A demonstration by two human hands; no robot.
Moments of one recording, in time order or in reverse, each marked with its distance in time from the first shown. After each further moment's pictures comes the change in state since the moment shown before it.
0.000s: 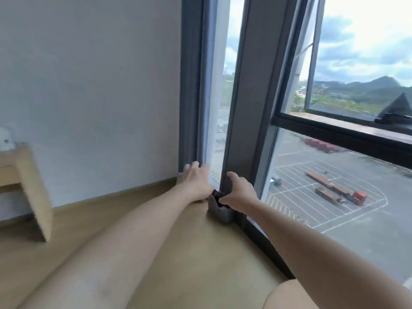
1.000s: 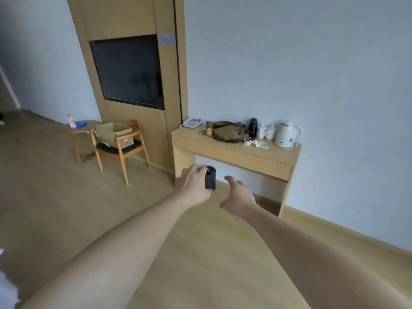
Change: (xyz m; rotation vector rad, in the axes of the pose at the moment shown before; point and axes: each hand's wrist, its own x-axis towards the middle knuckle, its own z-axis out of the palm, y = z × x) left_hand -0.345 -0.766 -0.257 0.171 0.270 -1.066; right_hand -0.110 -0.781 0.479 0.087 -0.648 -0.984
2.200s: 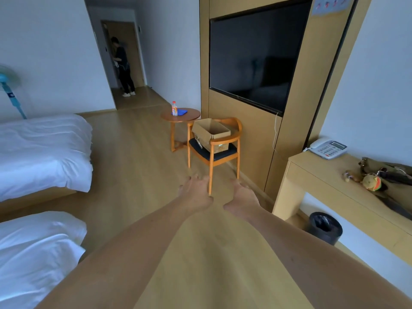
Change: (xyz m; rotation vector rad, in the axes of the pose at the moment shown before) left_hand 0.414 -0.549 -0.093 0.061 0.010 -0.559; right_hand 0.592 -0.412 0.274 -0.007 -0.342 -0.354
